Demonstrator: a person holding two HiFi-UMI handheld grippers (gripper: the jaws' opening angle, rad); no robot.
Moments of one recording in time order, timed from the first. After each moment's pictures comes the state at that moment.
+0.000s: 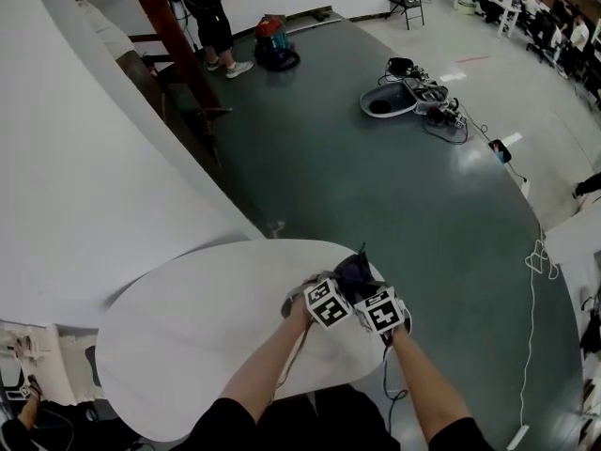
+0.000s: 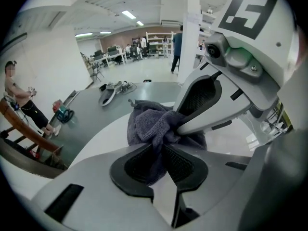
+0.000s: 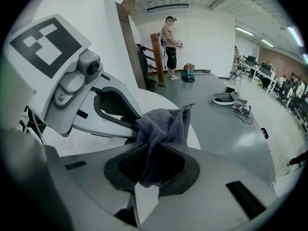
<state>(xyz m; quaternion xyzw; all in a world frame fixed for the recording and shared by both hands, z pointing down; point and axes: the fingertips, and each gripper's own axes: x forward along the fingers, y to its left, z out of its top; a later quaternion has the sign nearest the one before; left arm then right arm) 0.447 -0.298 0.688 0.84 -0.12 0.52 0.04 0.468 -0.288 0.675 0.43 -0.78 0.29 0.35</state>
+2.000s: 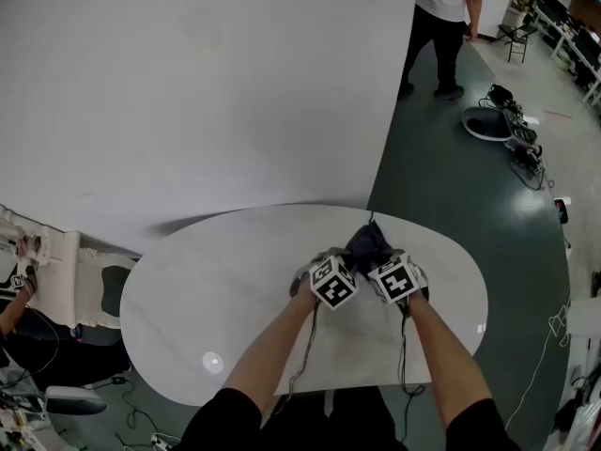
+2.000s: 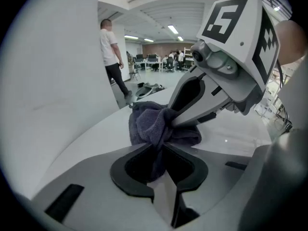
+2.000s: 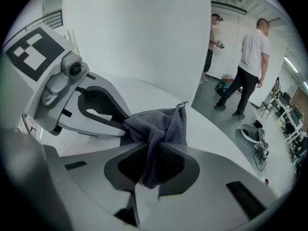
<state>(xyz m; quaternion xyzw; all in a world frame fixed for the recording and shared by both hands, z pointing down) 0.155 -0.341 0.675 0.84 -0.30 0.43 0.13 0.188 -0.357 0.668 0.29 -0.83 0.17 0.45</state>
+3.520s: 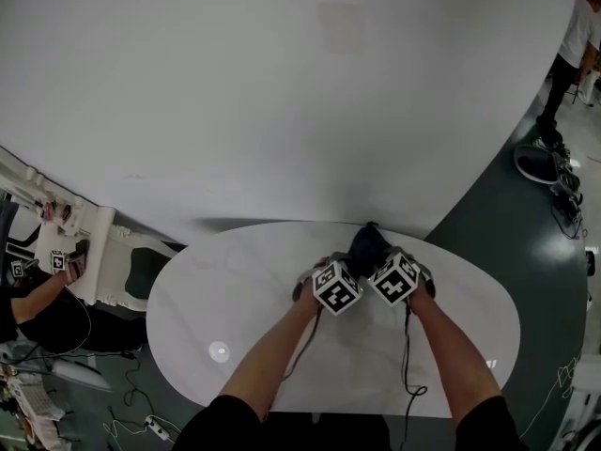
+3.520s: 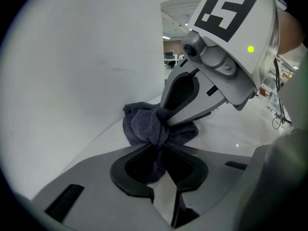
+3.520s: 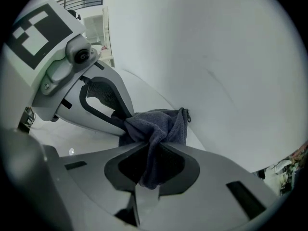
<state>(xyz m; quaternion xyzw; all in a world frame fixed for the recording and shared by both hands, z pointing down) -0.001 -0.368 0.671 0.80 -0.39 0.43 0.16 0.018 -0.393 0.664 0.15 -0.86 0.02 0.49</state>
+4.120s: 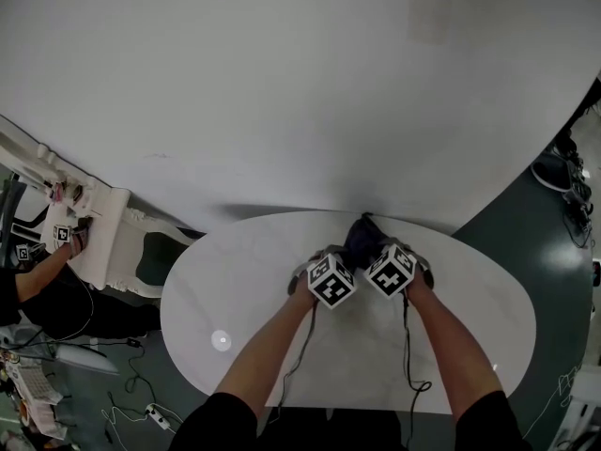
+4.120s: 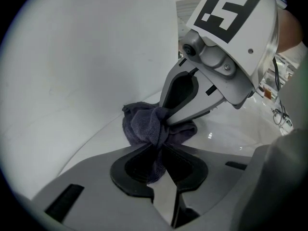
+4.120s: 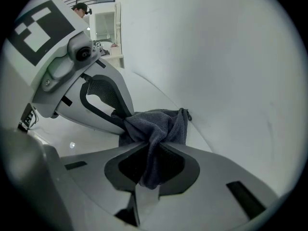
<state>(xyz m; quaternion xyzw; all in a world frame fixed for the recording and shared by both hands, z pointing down) -0.086 -0.338 0.670 0.78 -0.42 0.43 0.17 -0.070 -0.366 0.661 0.11 -0.86 -0.02 0.49</state>
